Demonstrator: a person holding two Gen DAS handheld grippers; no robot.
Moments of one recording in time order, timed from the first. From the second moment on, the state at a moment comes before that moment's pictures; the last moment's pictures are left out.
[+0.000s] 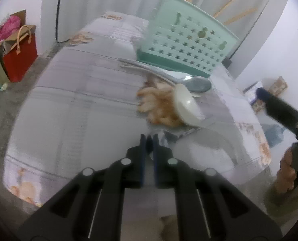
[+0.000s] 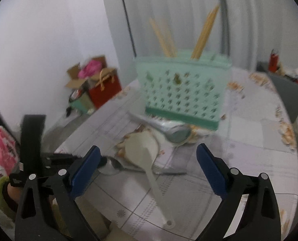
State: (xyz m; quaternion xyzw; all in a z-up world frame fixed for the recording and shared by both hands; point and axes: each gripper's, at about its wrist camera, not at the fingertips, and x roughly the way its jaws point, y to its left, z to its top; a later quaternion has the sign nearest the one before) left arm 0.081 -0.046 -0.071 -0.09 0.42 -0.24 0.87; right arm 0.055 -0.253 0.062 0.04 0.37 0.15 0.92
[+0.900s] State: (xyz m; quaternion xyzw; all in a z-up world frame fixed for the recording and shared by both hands) left arm 0.077 0.006 -0.075 -0.10 0.40 -0.22 0.88; right arm 0.137 -0.156 0.019 -0.09 0.48 0.16 0.86
